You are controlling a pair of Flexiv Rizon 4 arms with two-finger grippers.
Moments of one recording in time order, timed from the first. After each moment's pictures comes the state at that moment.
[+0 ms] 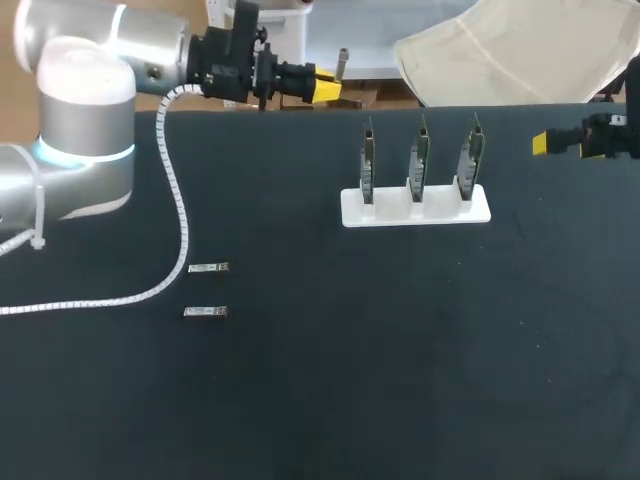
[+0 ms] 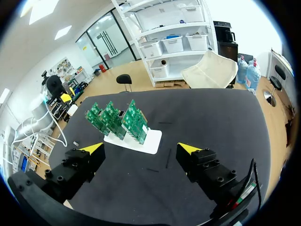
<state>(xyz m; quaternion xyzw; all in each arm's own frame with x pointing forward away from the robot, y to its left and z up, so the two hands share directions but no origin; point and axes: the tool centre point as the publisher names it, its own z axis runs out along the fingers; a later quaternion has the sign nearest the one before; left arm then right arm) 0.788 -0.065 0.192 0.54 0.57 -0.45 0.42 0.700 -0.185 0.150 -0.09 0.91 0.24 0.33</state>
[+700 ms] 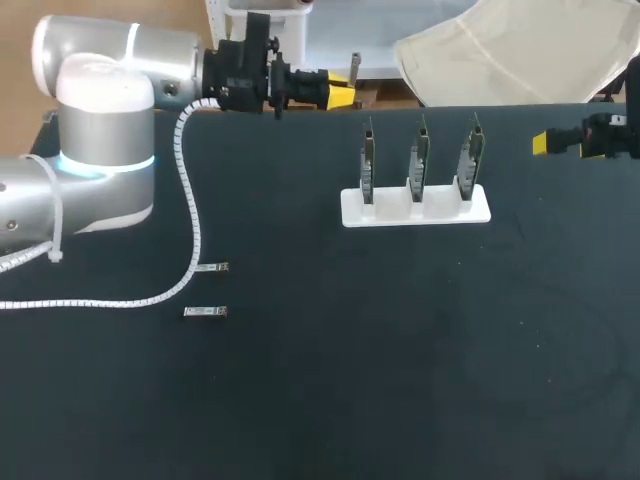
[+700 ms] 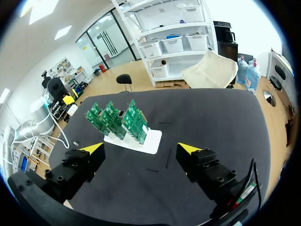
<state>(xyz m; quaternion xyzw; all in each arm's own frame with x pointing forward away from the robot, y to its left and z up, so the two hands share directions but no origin) 0.782 -0.085 0.181 0.53 0.56 -0.45 0.44 0.700 -0.185 0.150 -0.09 0.91 0.24 0.33</state>
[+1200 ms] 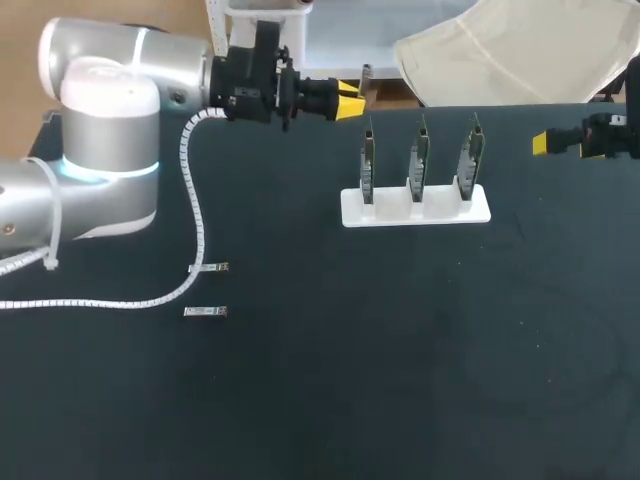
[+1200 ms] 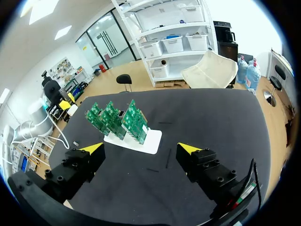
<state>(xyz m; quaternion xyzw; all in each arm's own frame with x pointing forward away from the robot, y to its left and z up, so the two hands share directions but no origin) 0.761 -0.096 0.185 0.54 0.54 -0.47 0.44 0.700 -0.185 0.150 -0.09 0.91 0.24 0.33</state>
